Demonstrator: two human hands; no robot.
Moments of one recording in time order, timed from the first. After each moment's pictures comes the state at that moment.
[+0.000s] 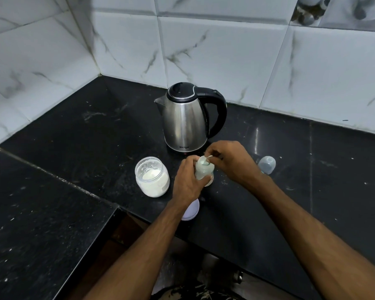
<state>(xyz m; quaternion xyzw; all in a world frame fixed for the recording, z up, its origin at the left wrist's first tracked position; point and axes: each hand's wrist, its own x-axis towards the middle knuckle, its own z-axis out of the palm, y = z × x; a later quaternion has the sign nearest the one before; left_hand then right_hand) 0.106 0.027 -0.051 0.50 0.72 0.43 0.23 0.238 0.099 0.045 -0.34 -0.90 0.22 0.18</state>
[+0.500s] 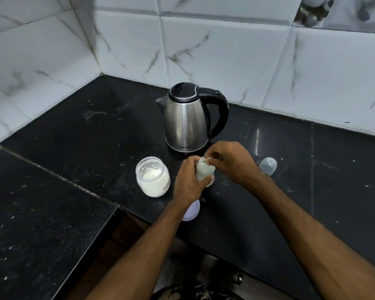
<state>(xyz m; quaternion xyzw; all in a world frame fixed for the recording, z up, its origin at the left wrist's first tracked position) 0.106 0.028 -0.050 0.49 0.72 0.42 0.23 0.237 0.099 0.043 -0.33 -0.90 0.20 0.18</state>
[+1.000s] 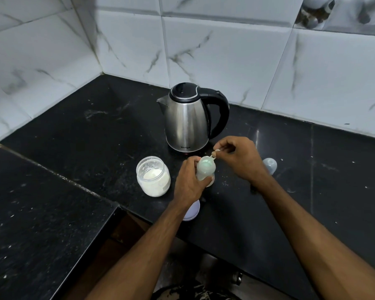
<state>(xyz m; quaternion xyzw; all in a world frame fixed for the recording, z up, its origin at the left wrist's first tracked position) 0.108 0.026 -0.055 0.48 0.72 0.44 0.22 0.247 0.106 0.041 -0.40 -0.80 0.34 0.30</state>
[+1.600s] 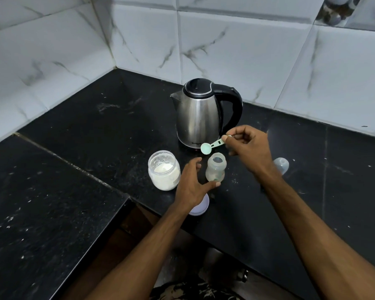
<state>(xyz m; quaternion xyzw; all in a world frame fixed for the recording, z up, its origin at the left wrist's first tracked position) 0.096 -0.002 -0.057 0.45 0.72 0.44 0.29 0.229 0.098 0.049 -0.39 -0.65 0.50 0.42</state>
